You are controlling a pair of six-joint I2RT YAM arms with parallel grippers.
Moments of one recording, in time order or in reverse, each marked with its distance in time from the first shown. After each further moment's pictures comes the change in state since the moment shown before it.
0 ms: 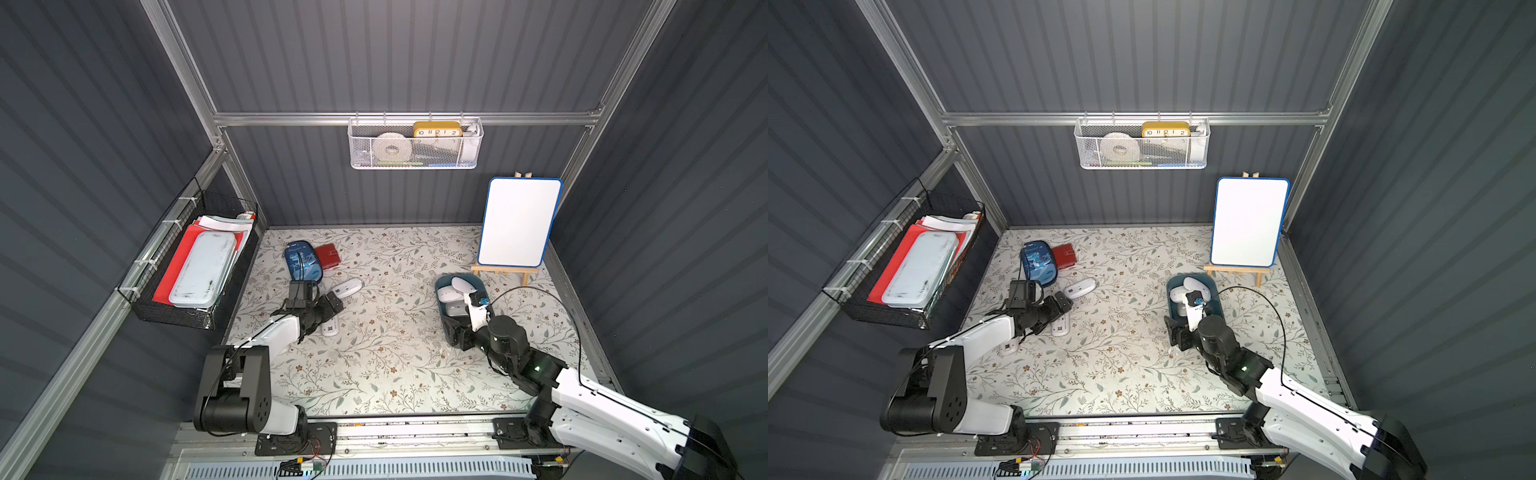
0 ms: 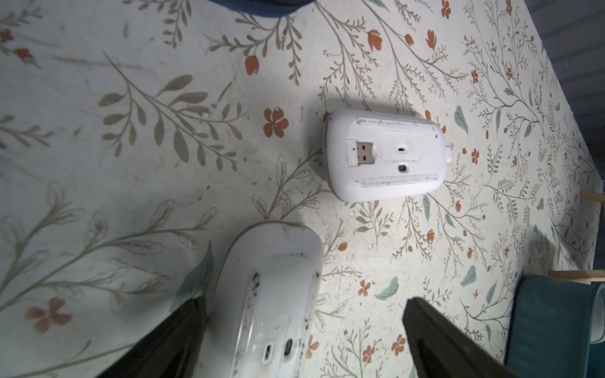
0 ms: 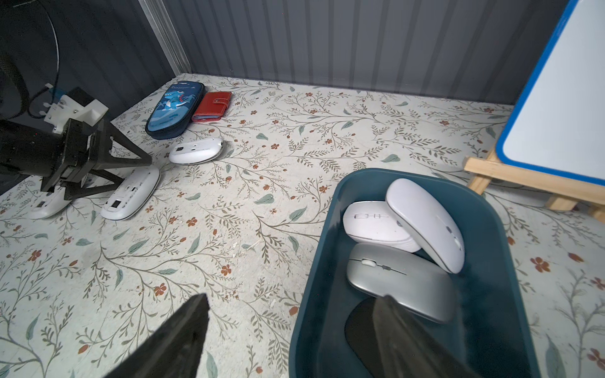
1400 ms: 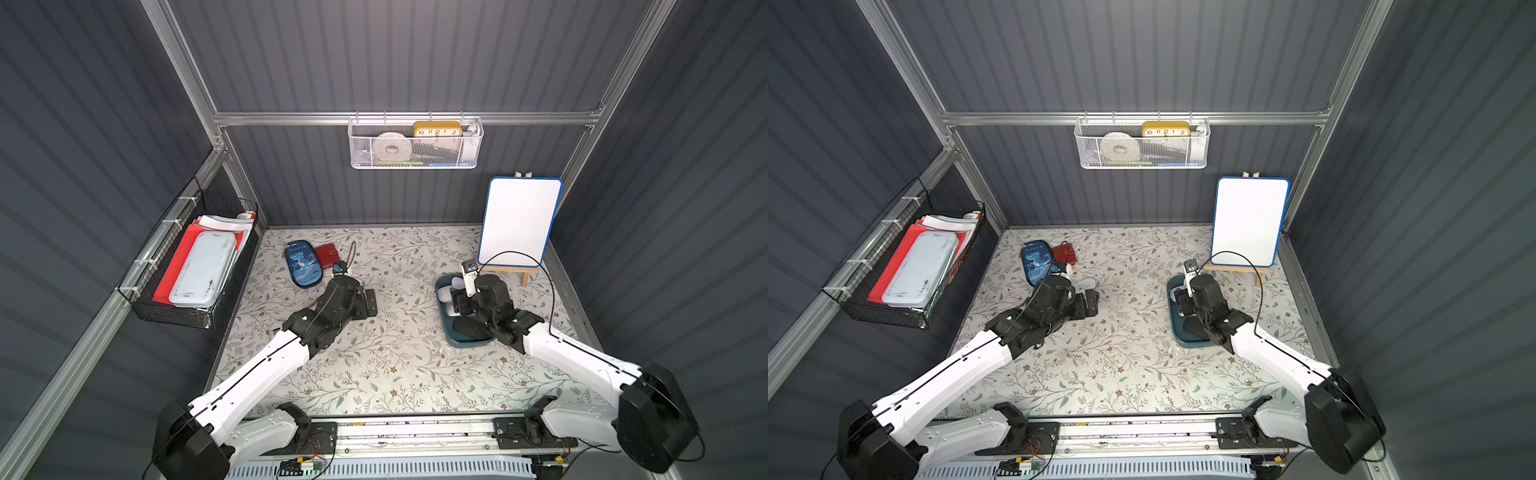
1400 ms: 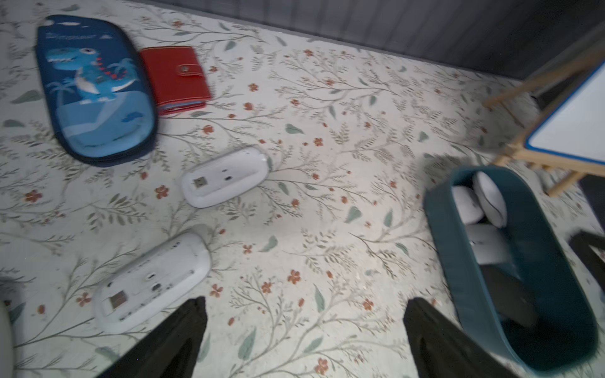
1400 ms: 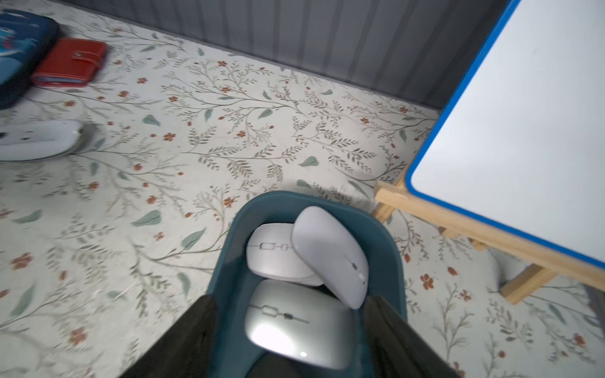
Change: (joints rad) left arm -0.477 -0.313 0.209 -0.297 -0.461 0.072; right arm -0.225 0.316 0.227 -0.053 -0.019 -0.156
